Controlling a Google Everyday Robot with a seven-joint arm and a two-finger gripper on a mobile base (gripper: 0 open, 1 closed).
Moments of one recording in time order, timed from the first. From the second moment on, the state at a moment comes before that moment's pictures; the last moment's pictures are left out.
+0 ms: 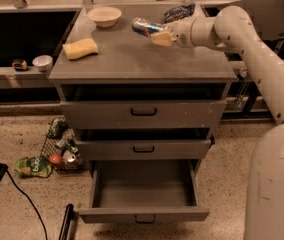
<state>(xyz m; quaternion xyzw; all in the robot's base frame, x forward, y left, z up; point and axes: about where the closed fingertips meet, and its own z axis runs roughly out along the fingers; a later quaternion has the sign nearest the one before) 0.843 -0.072 0.885 -0.38 0.71 0.20 0.56</state>
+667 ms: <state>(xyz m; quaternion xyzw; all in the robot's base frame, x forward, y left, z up) 0.820 -0.057 0.911 -0.41 0.67 0.22 0.58</state>
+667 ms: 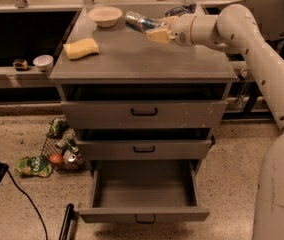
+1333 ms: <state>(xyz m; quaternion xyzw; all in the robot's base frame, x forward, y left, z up) 0.777 -0.025 0.920 -0.49 0.63 0.25 0.56</state>
